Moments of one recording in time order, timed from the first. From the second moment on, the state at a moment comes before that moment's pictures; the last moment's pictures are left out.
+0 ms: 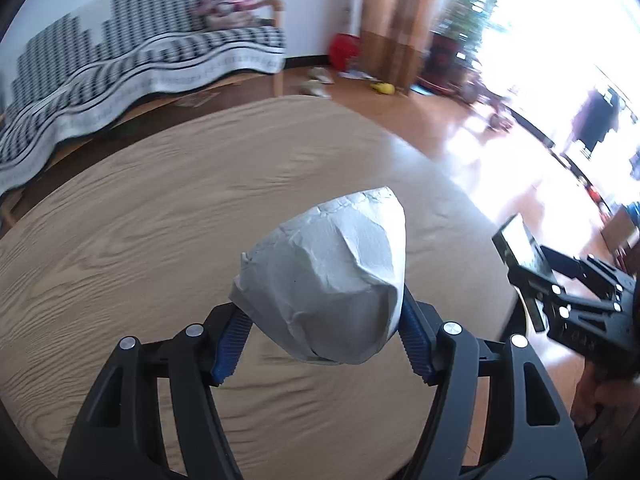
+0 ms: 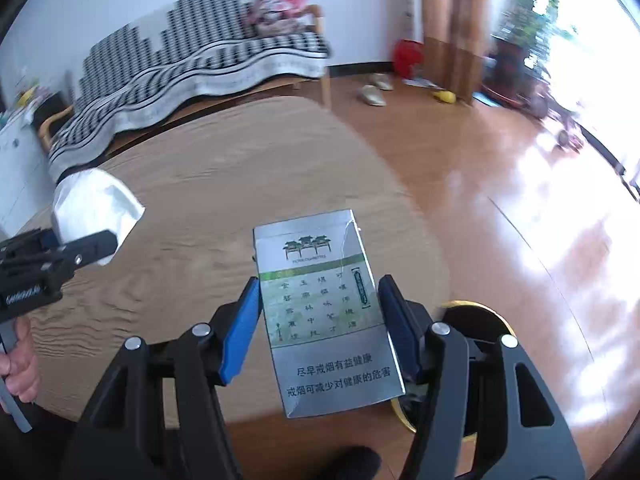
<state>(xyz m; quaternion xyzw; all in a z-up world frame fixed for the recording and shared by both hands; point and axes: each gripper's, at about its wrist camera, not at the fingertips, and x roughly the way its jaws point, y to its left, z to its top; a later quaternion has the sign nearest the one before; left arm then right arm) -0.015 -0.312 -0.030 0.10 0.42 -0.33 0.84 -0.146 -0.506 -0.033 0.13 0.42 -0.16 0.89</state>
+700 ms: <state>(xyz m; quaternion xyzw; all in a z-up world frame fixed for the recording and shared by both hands) -0.125 -0.457 -0.070 0.17 0.41 -0.47 0.76 -0.270 -0.649 -0.078 0.27 0.44 -0.29 0.80</state>
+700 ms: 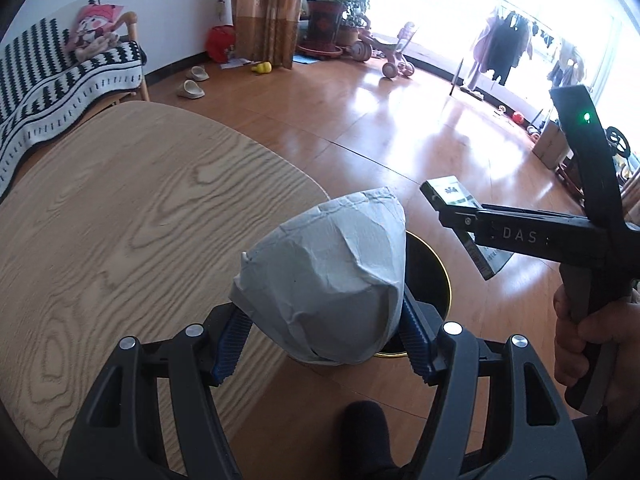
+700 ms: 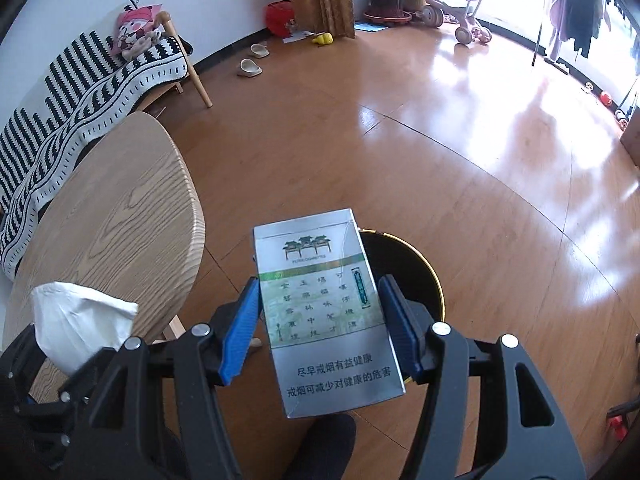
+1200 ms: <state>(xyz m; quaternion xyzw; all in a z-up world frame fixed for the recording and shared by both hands) -0.129 -0.475 -0.079 0.17 0.41 -0.48 0.76 -0.262 -0.660 -0.078 0.29 0.44 -0.31 0.80</state>
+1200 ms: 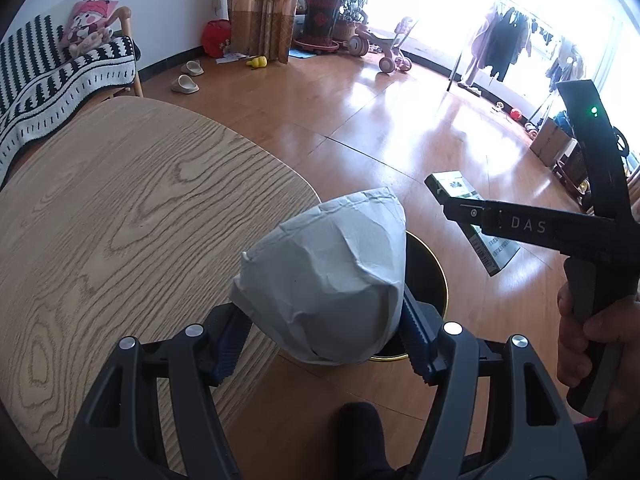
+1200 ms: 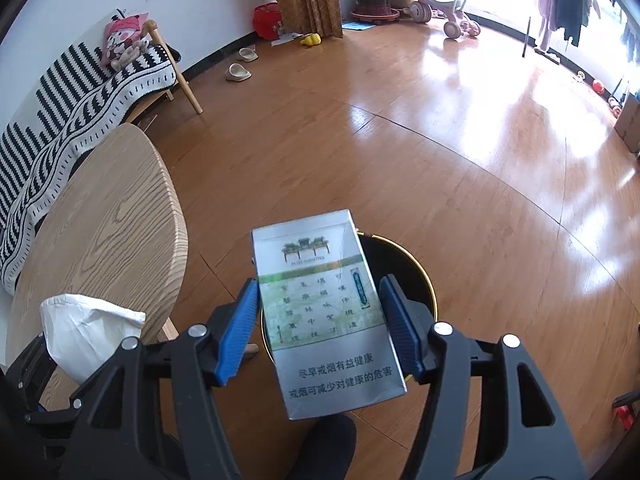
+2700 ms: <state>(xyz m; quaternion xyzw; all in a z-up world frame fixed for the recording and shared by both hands) -0.092 -0.436 -0.049 0.12 0.43 -0.45 0.77 -0.250 -0.626 -0.014 0.29 0.37 -0.33 0.82</state>
